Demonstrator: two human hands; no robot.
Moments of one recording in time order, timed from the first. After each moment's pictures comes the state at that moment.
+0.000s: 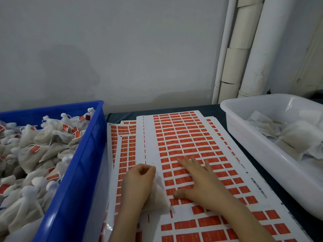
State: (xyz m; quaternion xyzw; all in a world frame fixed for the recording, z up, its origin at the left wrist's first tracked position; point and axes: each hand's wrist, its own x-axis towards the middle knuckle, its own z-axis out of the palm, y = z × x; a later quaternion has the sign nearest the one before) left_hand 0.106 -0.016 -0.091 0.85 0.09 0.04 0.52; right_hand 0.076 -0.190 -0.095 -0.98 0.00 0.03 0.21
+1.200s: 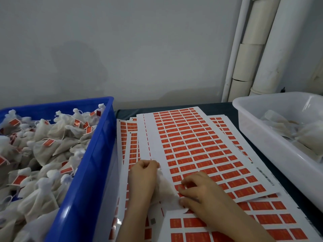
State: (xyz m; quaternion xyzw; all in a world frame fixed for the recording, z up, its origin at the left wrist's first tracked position) left_hand 0.113 -0.014 -0.093 0.76 0.16 0.05 0.62; right_hand 0.049 -0.170 -0.095 -0.96 -0.15 -0.02 0.23
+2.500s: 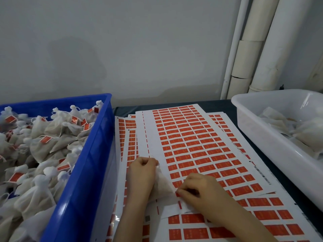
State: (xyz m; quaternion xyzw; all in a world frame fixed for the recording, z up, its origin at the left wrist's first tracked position) left_hand 0.112 -0.013 -0.090 0.76 0.16 0.03 0.63; right_hand 0.050 -0.166 -0.083 -0.94 -0.12 0.02 0.31
